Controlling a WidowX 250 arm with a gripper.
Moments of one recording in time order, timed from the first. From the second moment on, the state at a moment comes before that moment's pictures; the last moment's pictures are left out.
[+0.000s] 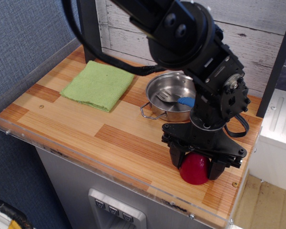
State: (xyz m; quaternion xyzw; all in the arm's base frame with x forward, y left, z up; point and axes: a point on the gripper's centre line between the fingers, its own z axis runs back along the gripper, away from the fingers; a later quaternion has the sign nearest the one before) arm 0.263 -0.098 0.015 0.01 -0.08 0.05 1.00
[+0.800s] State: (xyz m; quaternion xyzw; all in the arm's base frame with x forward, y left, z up) arm 0.251 -0.078 0.055 0.01 -0.06 0.07 1.00
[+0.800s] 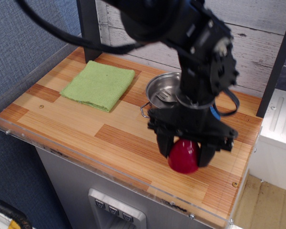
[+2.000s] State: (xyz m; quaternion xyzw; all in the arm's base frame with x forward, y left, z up) arm 0.308 0.086 0.081 0.04 -0.09 0.29 0.95
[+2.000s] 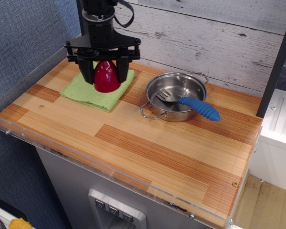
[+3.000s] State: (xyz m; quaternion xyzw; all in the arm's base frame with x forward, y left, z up) arm 0.342 0.145 0.038 0.05 -0.09 0.34 0.93
